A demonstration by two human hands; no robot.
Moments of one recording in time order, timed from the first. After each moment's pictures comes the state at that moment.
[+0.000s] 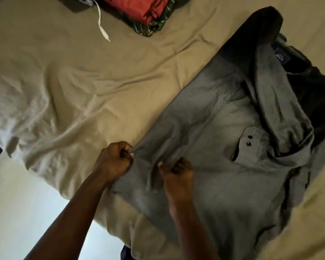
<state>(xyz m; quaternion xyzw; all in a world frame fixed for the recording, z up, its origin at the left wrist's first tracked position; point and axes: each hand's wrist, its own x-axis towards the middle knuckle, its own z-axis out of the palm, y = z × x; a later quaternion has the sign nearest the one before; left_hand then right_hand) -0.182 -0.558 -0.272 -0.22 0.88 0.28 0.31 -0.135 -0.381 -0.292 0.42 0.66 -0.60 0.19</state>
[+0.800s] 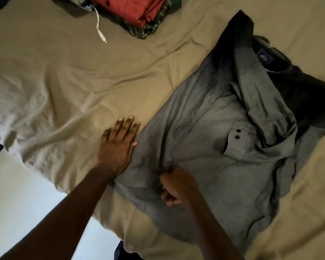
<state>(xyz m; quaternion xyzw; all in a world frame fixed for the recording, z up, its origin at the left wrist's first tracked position) -0.170 -0.545 -0.313 0.07 0.98 0.03 0.17 -0.137 -0.335 -0.261 0.26 0.73 -0.34 0.53</state>
